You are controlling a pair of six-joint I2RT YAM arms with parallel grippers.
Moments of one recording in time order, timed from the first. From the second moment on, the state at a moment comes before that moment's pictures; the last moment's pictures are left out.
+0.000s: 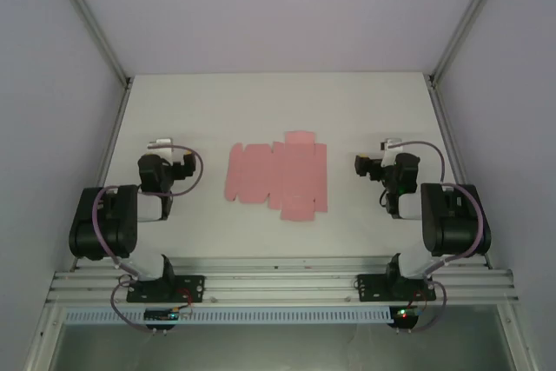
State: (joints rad) left arm 0.04 1.55 0.35 0.83 0.01 -0.01; right arm -0.05 1.55 0.35 0.79 -0.17 0.01
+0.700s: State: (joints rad) left arm 0.04 1.55 0.35 0.83 0.01 -0.01; right arm -0.05 1.55 0.35 0.79 -0.17 0.01
